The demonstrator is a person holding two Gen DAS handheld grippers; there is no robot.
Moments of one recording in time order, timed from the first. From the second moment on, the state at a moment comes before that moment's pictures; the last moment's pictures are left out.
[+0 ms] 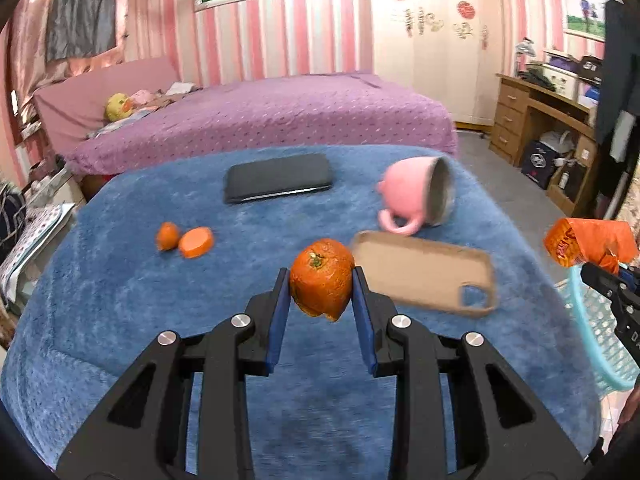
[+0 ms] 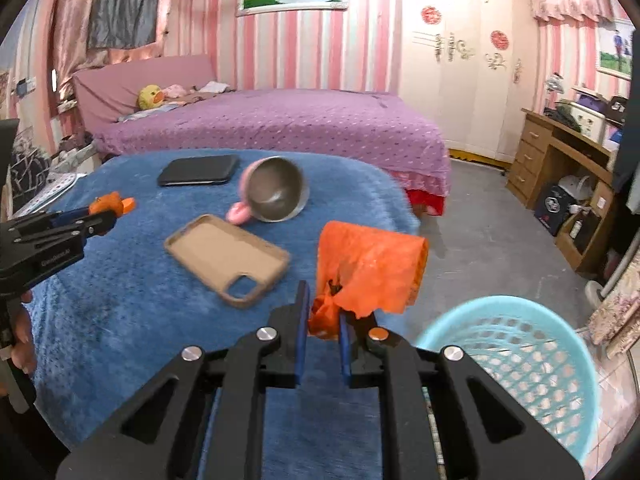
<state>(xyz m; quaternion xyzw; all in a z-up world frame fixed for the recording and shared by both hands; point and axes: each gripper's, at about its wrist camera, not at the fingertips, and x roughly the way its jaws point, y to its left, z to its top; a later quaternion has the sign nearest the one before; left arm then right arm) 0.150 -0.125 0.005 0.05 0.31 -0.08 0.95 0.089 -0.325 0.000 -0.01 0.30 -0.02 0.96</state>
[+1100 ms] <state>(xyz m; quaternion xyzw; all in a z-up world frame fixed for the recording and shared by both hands) 0.069 -0.385 -0.007 0.09 0.30 -0.25 0.92 0.016 -0.520 -0.040 0.05 0.33 -0.14 0.93</state>
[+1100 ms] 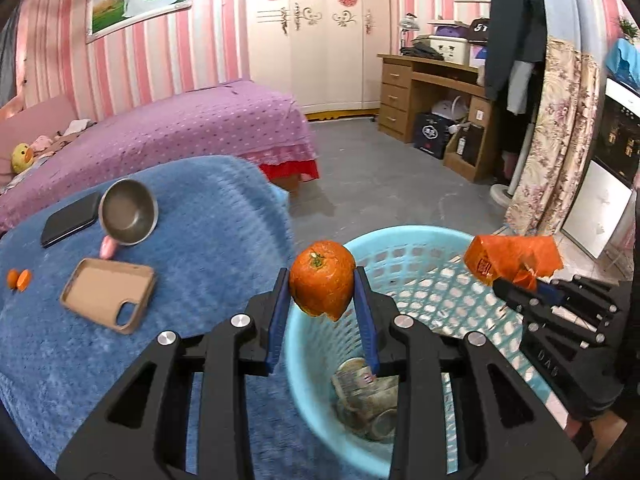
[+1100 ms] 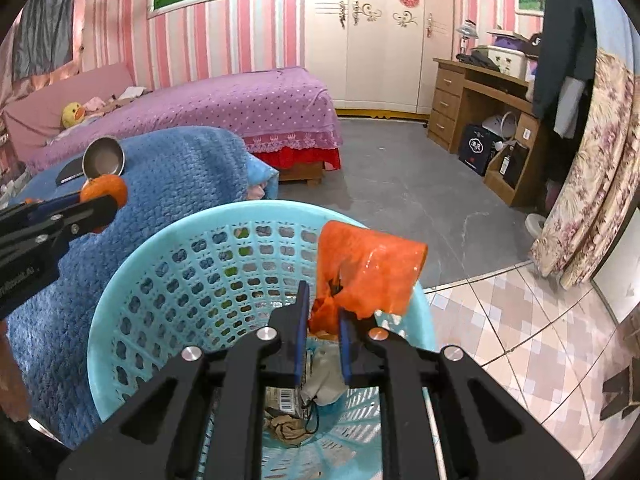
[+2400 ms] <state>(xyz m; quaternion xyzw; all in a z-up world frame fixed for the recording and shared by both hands) 0.113 -0.230 0.013 0.07 0.27 -0.12 0.95 0.040 -0.466 -0.022 0.07 0.28 -0.18 0.94</state>
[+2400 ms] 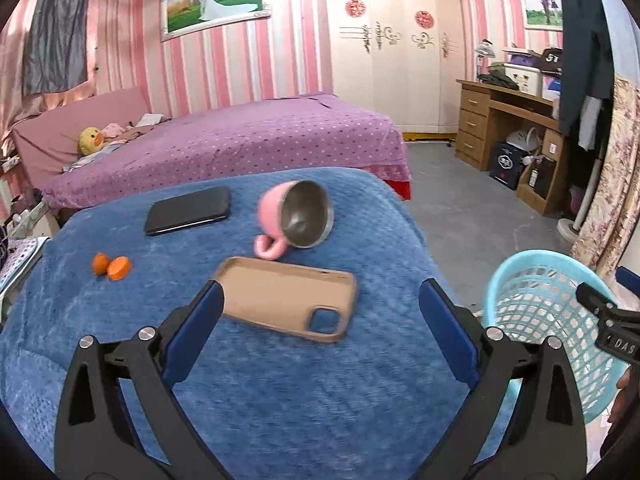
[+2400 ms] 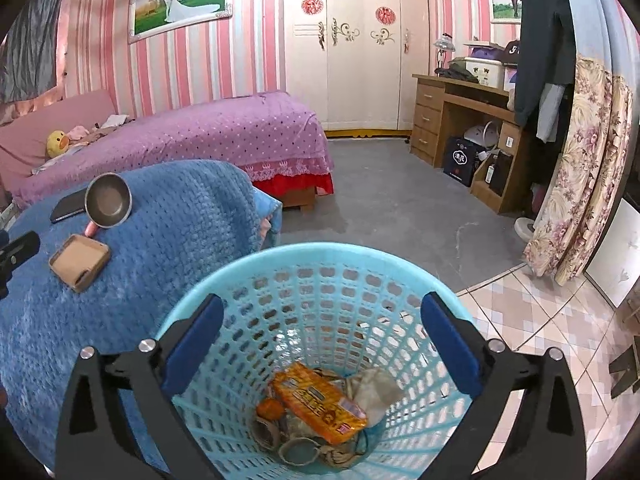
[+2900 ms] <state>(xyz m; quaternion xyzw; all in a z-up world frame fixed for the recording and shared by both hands) 0.140 -0.131 0.013 0.07 0.26 -0.07 0.96 0.073 -0.412 -0.018 0.06 0.28 -0.17 0.94</state>
